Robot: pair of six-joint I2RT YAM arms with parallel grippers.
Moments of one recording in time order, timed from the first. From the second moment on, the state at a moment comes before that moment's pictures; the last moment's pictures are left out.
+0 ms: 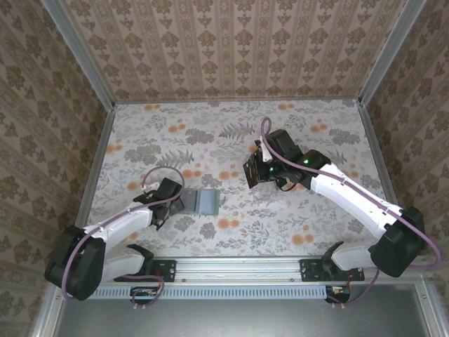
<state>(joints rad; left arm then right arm) -0.53 1.16 0.45 -0.53 -0.38 -0.89 0.63 1.34 1.17 -0.70 -0.13 0.48</state>
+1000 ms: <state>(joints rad) -0.71 1.02 0.41 -0.41 -0.32 -0.89 0.75 1.52 0.83 -0.08 -0.21 0.70</state>
